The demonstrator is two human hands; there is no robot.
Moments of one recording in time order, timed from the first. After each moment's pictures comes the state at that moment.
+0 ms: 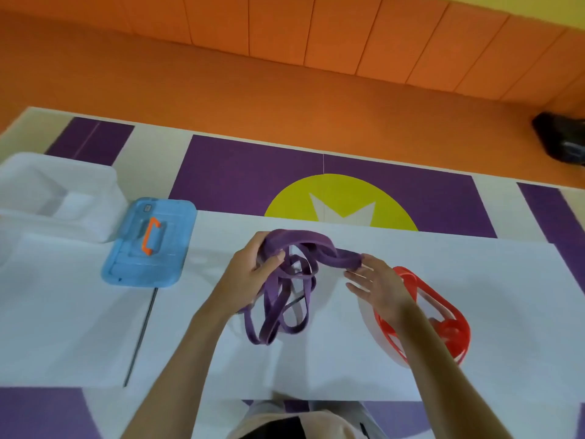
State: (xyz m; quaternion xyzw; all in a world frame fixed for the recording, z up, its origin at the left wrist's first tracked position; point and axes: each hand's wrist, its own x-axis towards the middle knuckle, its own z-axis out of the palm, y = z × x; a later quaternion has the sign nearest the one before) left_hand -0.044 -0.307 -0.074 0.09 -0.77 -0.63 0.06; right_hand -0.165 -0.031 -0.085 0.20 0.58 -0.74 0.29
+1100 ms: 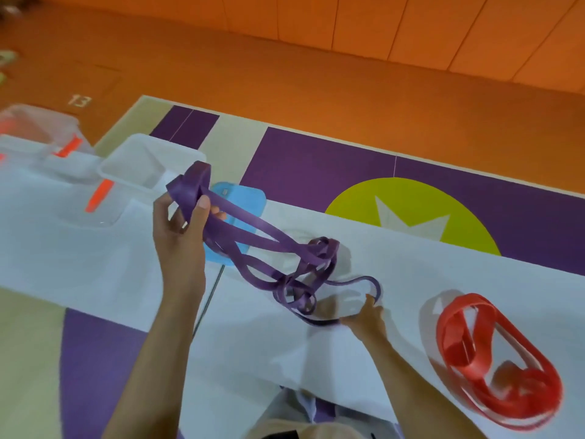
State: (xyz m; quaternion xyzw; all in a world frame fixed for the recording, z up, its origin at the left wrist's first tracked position) left_hand 0.046 -0.408 0.000 0.37 -0.55 -0.62 0.42; right_hand -0.107 -0.126 -0.220 0.03 0.89 -0.21 0.39
